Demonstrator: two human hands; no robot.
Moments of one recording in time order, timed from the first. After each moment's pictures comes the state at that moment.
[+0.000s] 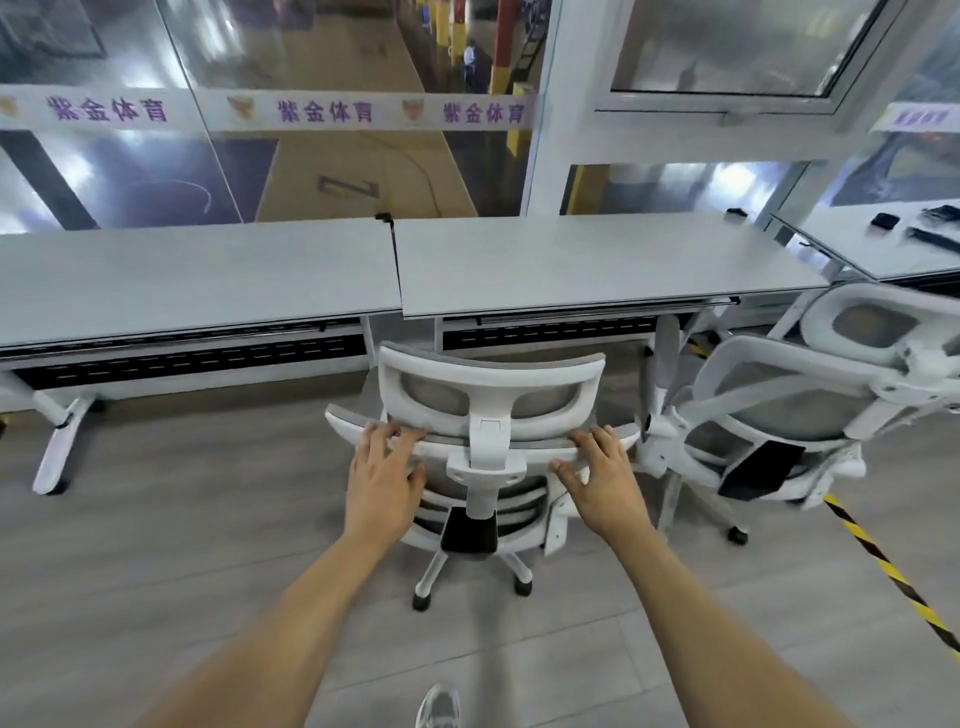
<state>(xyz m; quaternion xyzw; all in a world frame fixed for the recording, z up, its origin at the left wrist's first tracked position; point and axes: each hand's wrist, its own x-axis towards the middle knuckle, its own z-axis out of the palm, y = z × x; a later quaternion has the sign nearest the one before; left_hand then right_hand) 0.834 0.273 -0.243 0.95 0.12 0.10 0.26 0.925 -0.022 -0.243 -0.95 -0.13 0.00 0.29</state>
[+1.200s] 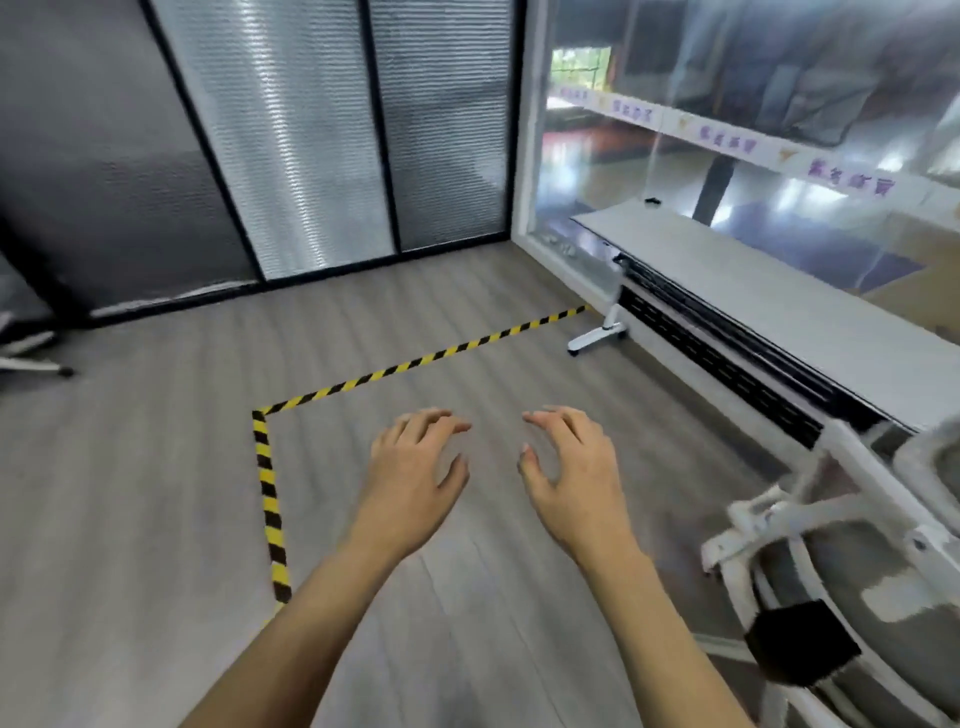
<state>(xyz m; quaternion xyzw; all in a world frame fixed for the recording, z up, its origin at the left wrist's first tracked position) 0.304 0.117 -0.114 0.75 0.58 0.30 0.07 0.507 0.119 -0.118 -0.58 -0.72 0.07 0.38</state>
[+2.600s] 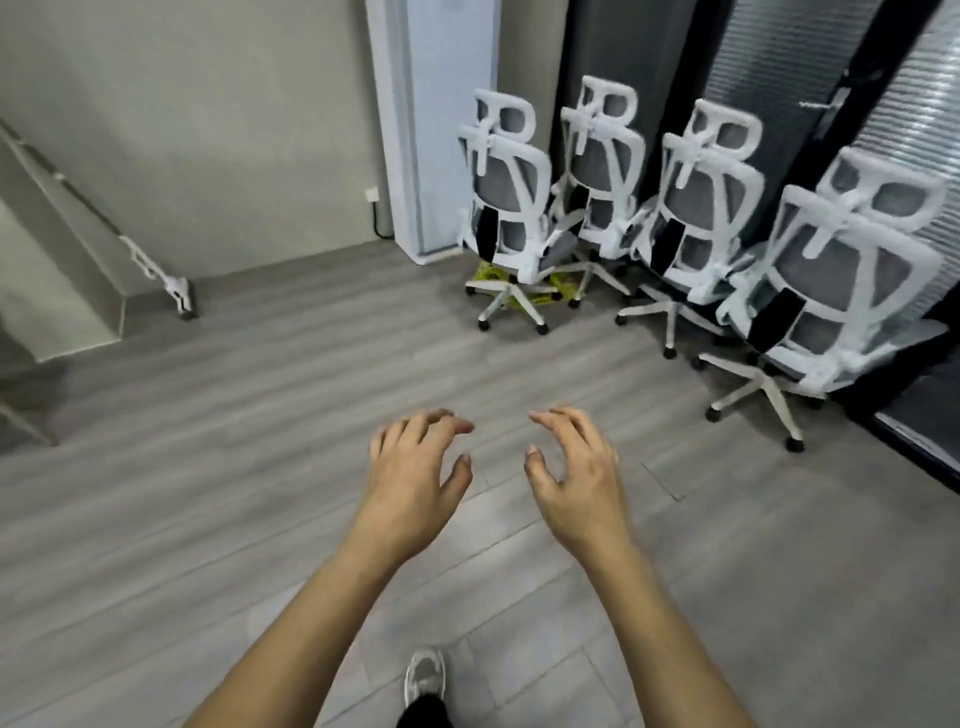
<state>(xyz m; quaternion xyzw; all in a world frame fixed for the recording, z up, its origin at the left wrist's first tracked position) -0.922 -0.133 -0.138 0.12 0.95 0.25 -0.12 -0.924 0.070 -0.159 0.05 -0.92 0.34 0.16</state>
